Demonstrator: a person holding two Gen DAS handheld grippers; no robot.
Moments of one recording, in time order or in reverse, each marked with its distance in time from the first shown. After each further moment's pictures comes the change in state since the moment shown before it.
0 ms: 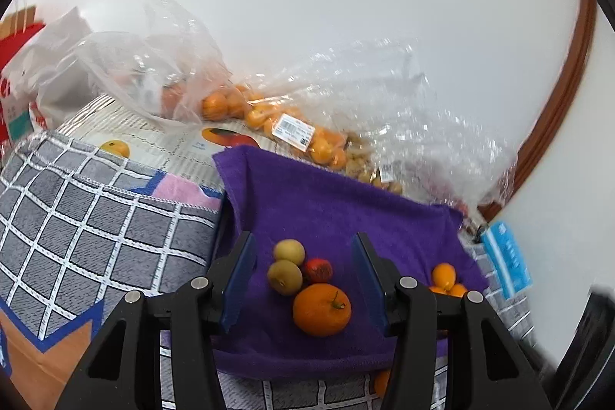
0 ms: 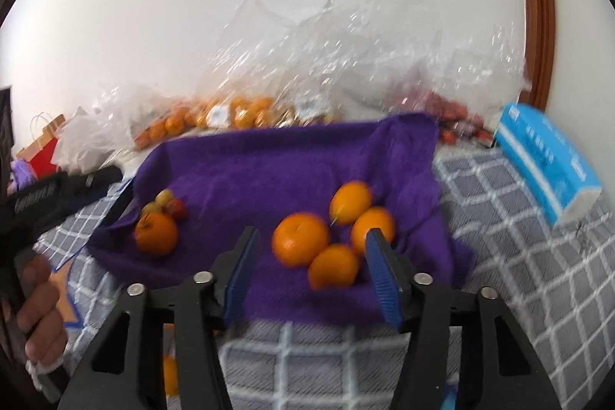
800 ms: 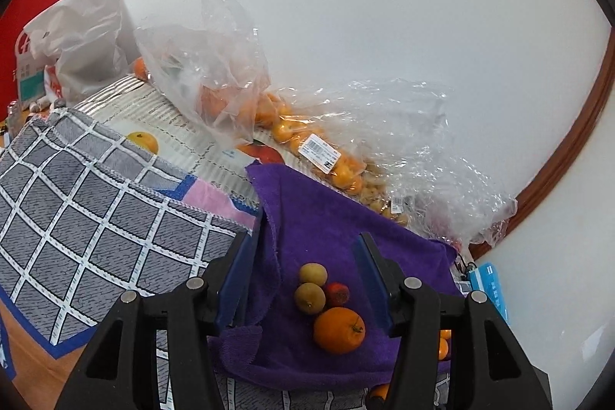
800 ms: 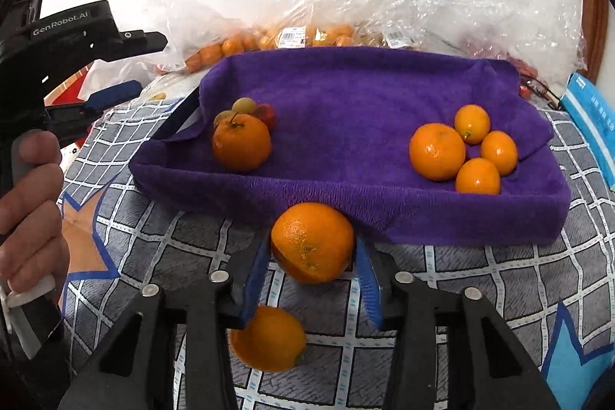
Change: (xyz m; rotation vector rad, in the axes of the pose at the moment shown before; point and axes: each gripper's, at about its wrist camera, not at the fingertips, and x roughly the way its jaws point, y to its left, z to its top) left arm -0.010 0.038 0.015 -0.138 -0.015 -0.032; right arm 0.030 0.068 -0.036 -0.088 0.156 0.063
